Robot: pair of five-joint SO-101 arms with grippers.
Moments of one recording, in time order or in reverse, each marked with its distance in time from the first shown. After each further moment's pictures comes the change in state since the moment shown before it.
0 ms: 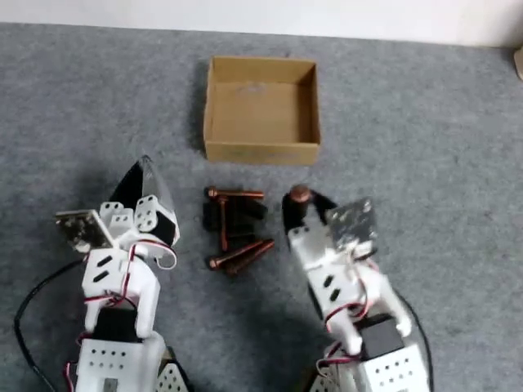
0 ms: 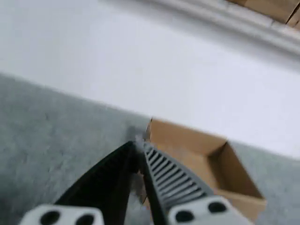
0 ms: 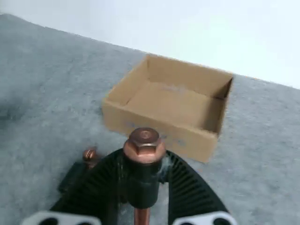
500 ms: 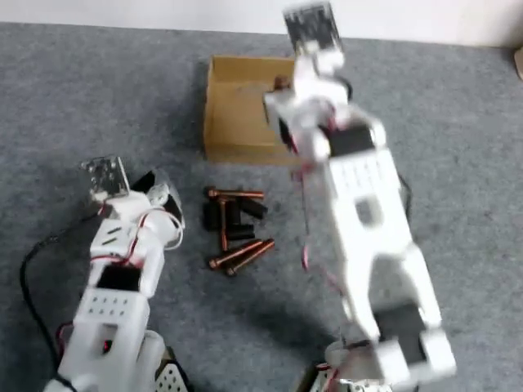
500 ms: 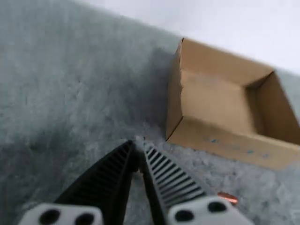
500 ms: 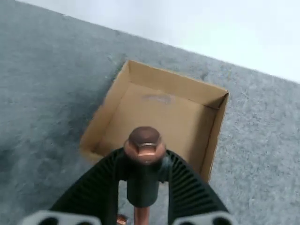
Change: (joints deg) left arm -0.1 39.6 -16.6 0.0 0.0; right arm 2.3 86.2 -89.0 23.5 -0.2
